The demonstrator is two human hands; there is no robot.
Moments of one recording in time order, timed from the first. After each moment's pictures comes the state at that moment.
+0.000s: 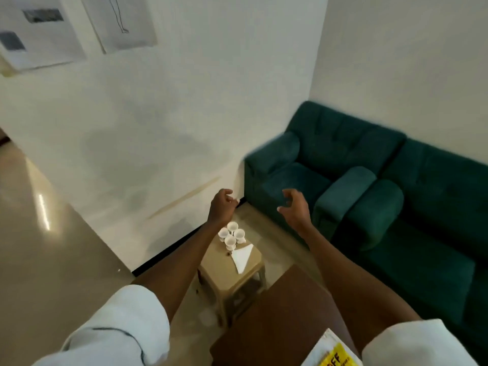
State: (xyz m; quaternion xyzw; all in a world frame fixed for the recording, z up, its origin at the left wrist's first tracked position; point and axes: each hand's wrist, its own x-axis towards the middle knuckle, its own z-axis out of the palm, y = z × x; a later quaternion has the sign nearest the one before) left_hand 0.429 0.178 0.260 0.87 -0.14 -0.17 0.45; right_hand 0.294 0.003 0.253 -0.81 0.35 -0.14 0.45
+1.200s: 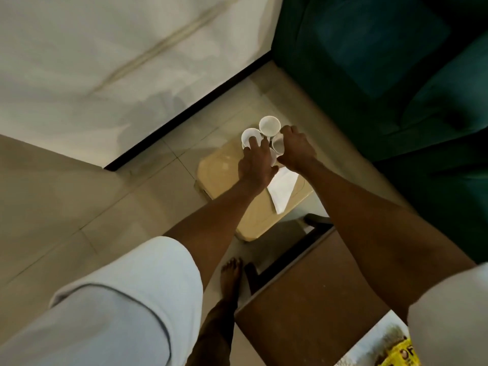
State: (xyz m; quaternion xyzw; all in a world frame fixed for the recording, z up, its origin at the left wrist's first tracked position) left_hand 0.682 0.110 -0.194 0.94 -0.27 -0.19 0.12; right_hand 0.656 -0.023 -0.192 -0.94 0.27 0.16 0.17
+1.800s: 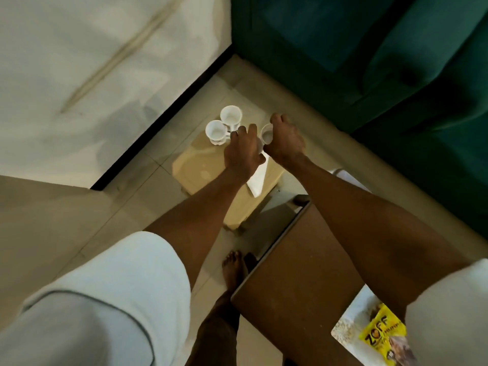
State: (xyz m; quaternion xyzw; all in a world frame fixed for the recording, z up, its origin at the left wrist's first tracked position) left_hand 0.676 0.095 -0.182 0.93 -0.31 -0.16 0.11; right_hand 0.624 -0.015 -0.184 -0.91 0.35 0.07 0.20
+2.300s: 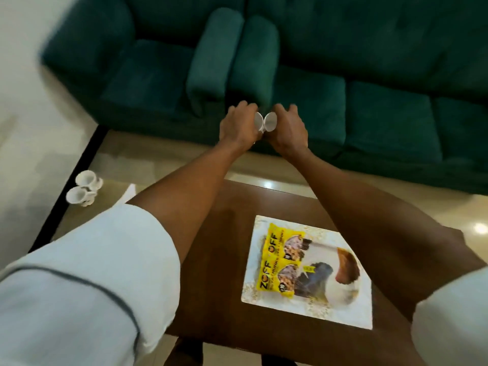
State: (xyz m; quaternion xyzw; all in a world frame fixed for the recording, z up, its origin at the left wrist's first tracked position) left_hand 0.368 -0.133 0.039 0.79 -0.58 -0.13 0.16; right_hand 0.239 -0.181 0.029 -0.79 0.57 -0.10 0.17
